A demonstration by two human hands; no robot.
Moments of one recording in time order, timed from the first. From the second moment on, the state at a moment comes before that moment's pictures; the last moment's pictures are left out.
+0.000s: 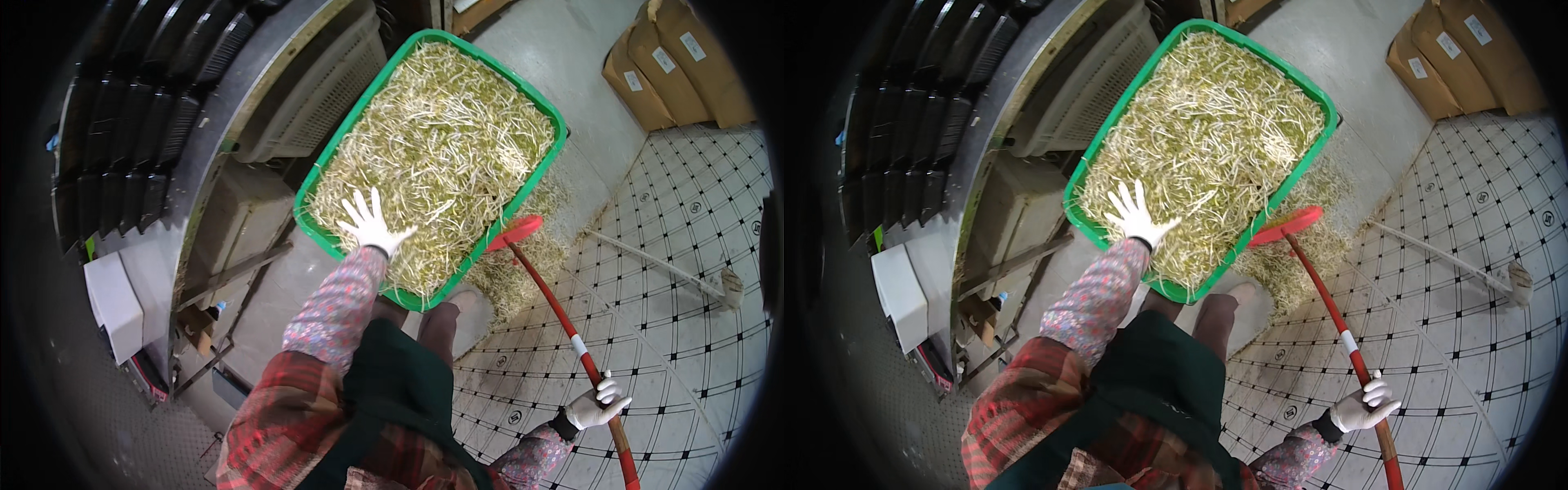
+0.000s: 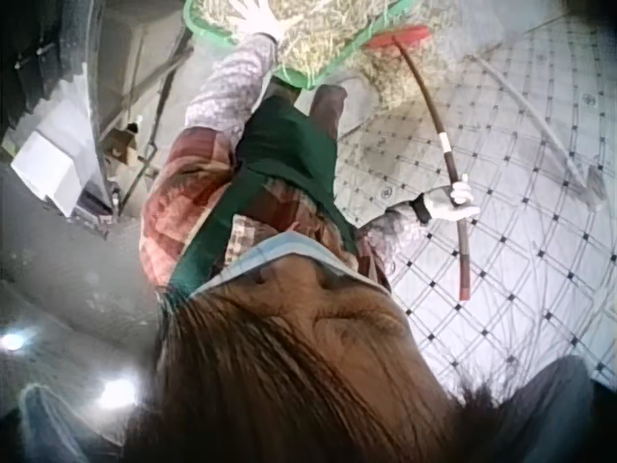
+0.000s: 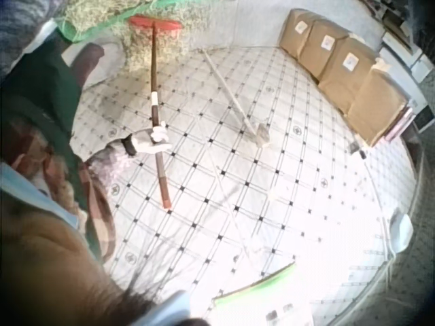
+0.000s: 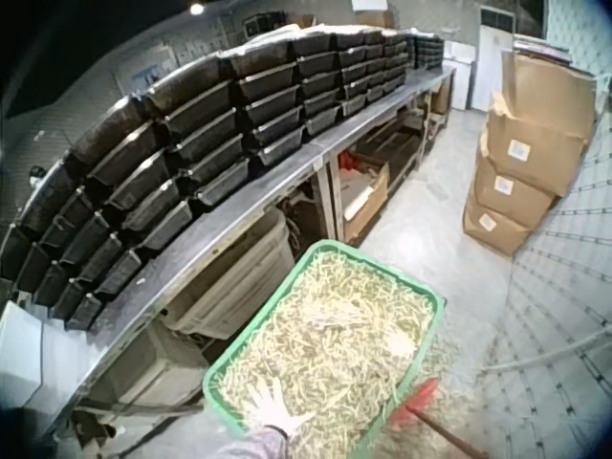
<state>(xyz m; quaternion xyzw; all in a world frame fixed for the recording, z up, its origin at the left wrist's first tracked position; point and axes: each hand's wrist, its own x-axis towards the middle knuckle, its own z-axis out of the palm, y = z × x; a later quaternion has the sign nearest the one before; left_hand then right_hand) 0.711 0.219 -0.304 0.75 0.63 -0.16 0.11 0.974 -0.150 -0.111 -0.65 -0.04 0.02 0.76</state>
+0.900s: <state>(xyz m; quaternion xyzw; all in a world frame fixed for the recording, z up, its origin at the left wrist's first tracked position) 1.038 0.011 -0.245 0.89 0.04 0.15 0.42 0.993 -0.111 -0.130 -0.55 -0.25 -0.13 0.79</state>
